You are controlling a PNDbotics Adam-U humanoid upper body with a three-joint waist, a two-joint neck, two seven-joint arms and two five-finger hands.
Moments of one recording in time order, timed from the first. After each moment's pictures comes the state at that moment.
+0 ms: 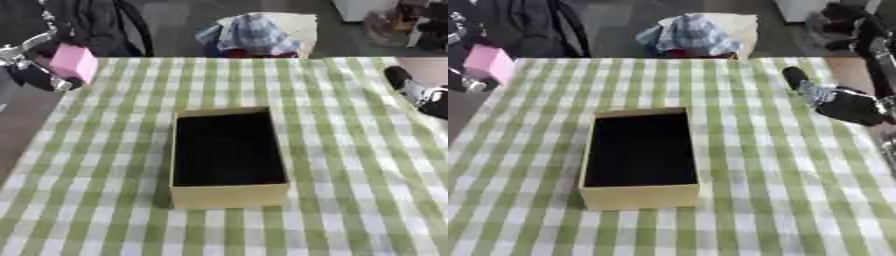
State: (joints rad) left arm -0.88 0.76 -0.19 -1.22 -0.79 -0.42 -0.26; right arm -0.52 -0.51 0.04 -1.70 0.28 -0.17 -0.01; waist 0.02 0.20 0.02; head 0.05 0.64
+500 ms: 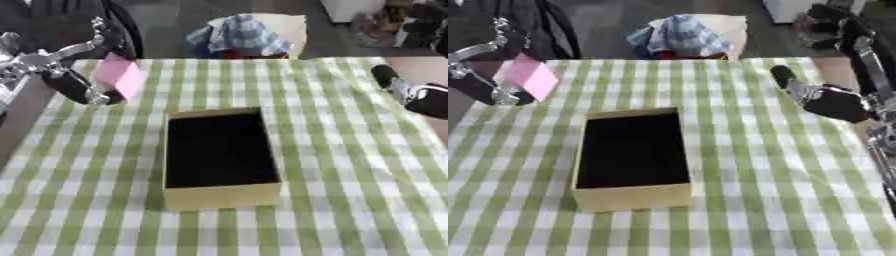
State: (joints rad) left arm -0.87 0.71 -0.30 -1.45 -0.64 -0.43 -0.39; right arm -0.52 -0.50 0.04 -1.69 0.28 -0.17 -0.01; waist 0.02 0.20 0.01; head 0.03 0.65
